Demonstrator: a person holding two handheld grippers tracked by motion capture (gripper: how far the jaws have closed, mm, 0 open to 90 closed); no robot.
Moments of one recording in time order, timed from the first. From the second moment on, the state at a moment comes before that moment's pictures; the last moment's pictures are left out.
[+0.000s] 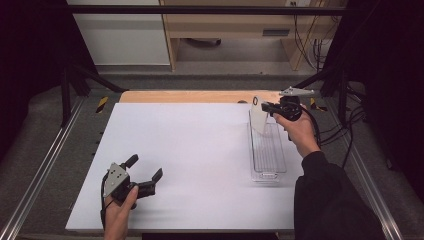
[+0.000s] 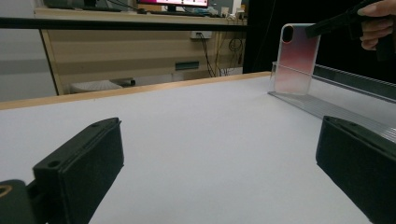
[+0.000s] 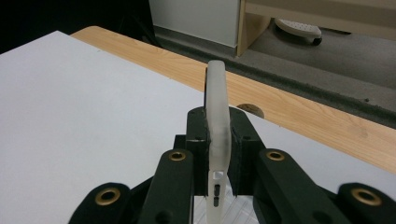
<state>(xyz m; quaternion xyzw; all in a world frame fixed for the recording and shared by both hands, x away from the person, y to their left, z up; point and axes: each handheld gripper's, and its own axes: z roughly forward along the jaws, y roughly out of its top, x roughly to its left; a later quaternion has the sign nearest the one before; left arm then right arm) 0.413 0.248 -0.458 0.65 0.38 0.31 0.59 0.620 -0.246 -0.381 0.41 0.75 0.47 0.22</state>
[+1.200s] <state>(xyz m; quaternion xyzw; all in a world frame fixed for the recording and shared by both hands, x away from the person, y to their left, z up) 0.413 0.247 -0.457 0.65 0.37 0.31 0.59 0.621 -0.245 -0.387 0.41 0.75 0.47 0.23</state>
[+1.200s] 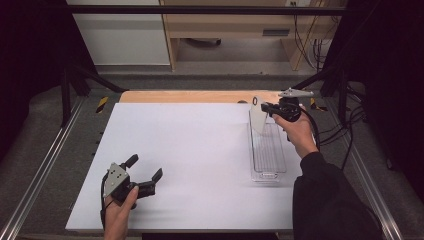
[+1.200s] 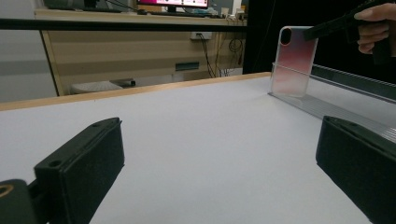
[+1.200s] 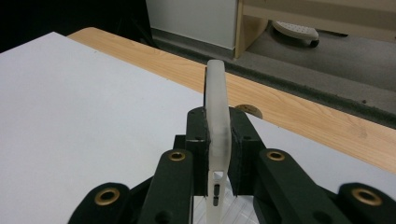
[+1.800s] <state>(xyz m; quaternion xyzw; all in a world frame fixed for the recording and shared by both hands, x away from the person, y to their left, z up) 0.413 0.248 -0.457 0.65 0.38 0.31 0.58 0.620 -0.242 -0.384 0.41 0.75 0.46 0.23</state>
